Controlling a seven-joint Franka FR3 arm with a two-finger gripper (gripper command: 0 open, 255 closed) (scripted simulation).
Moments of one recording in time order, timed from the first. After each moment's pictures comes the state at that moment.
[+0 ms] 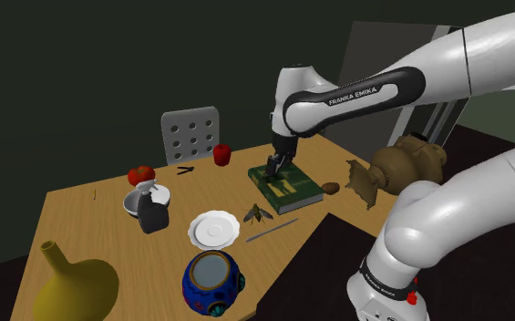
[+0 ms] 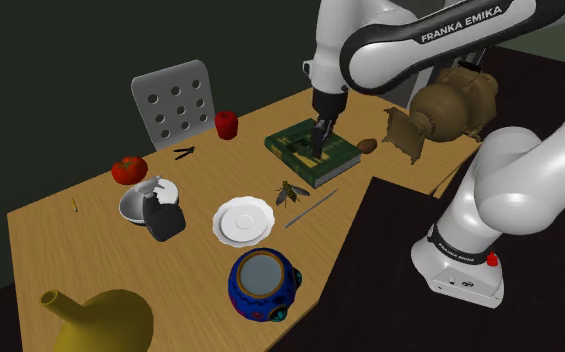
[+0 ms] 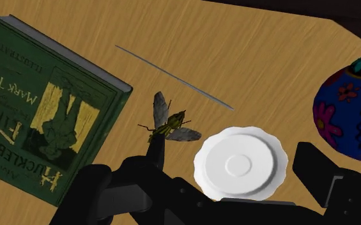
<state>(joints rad) -0.02 -0.54 0.04 -2.63 0.01 2.11 -0.08</state>
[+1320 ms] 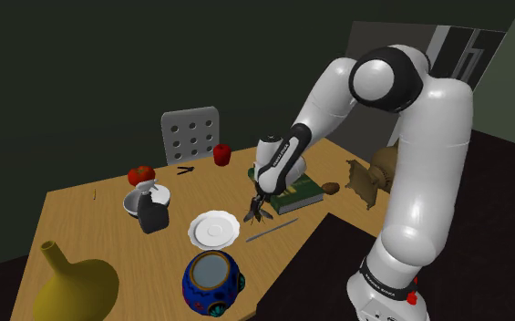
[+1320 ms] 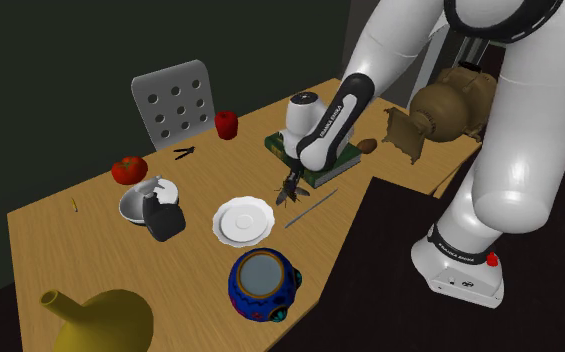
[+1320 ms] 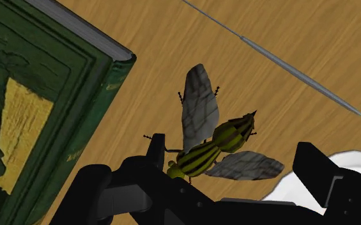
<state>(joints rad) -0.09 0.27 -0.02 -2.53 -0.08 2.84 -0.15</state>
